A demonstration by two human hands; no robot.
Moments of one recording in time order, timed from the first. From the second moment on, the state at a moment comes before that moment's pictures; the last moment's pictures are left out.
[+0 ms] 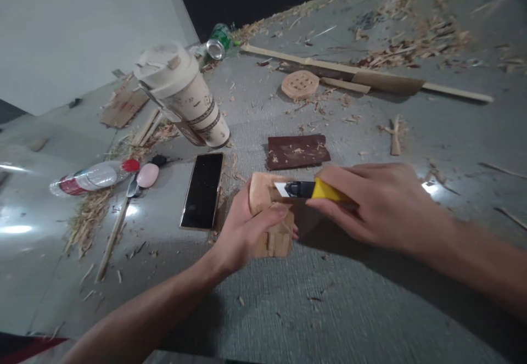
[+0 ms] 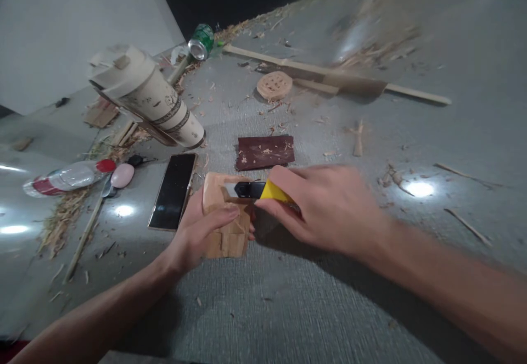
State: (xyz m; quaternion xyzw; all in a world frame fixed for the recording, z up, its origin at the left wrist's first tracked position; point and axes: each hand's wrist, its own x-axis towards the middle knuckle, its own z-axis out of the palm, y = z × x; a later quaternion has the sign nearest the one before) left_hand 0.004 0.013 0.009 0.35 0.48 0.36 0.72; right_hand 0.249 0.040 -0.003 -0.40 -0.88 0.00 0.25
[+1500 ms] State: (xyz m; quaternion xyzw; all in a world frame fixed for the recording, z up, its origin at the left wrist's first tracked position) left_hand 0.004 0.010 0.000 0.39 0.44 0.38 0.71; right_hand 0.257 0.045 -0.006 -0.37 -0.90 0.04 0.22
